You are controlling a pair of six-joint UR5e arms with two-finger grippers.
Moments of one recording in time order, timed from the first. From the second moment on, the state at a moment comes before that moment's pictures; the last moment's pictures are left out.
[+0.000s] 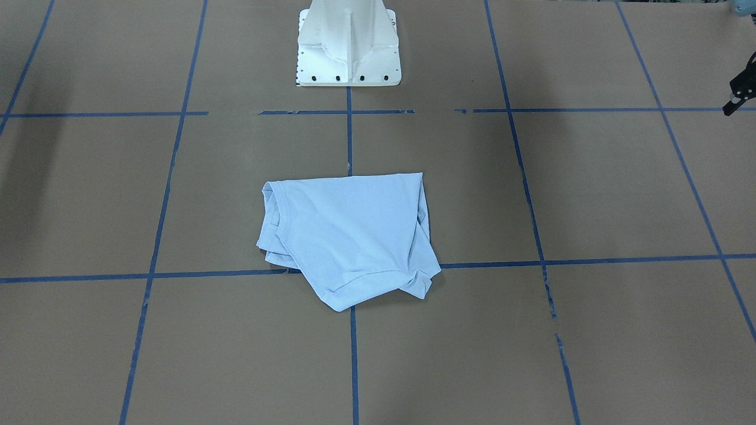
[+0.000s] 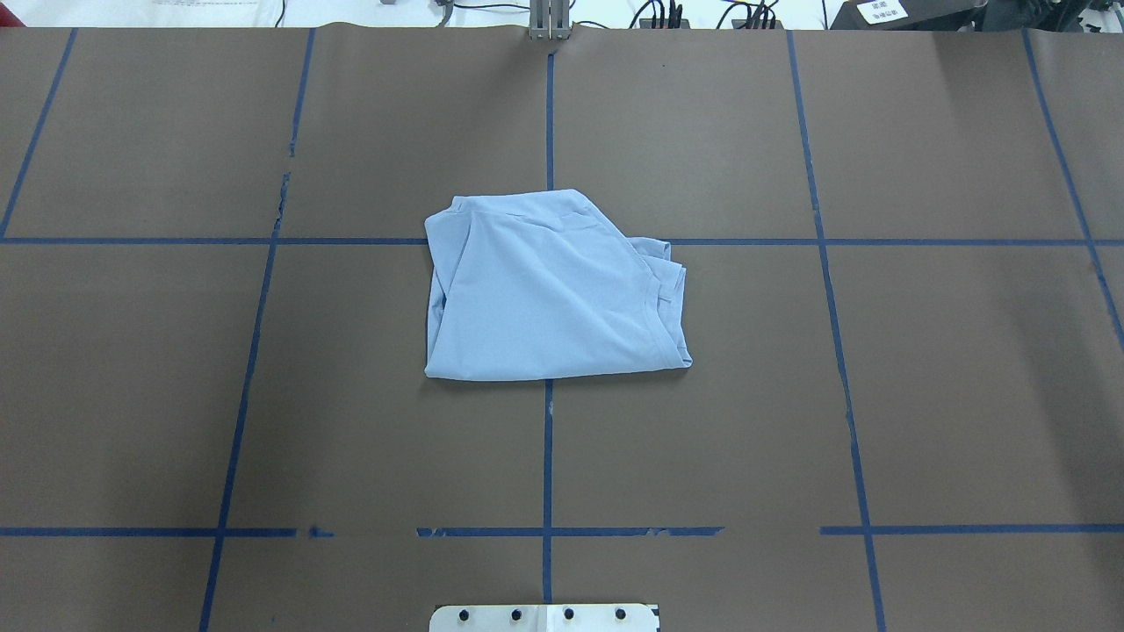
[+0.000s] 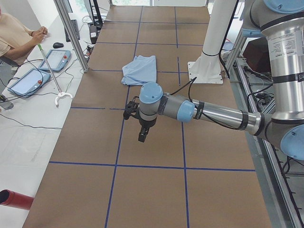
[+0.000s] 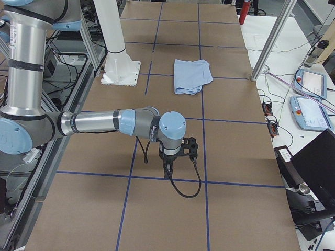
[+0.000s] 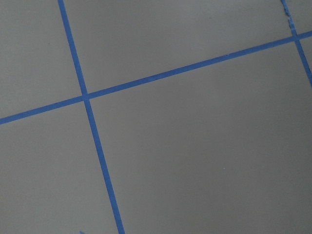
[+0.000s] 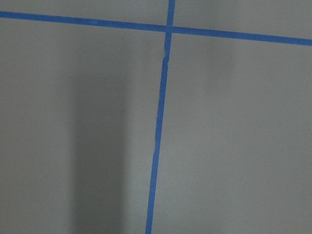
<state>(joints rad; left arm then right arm) -1.45 -1.36 -1.97 -1.71 -2.38 -0.02 1.64 -1.74 1.87 -1.84 2.34 -0.23</state>
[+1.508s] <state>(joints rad) -1.45 -1.26 -1.94 -1.68 -2.41 0.10 1.63 -1.74 1.87 -1.84 2.31 -0.15</state>
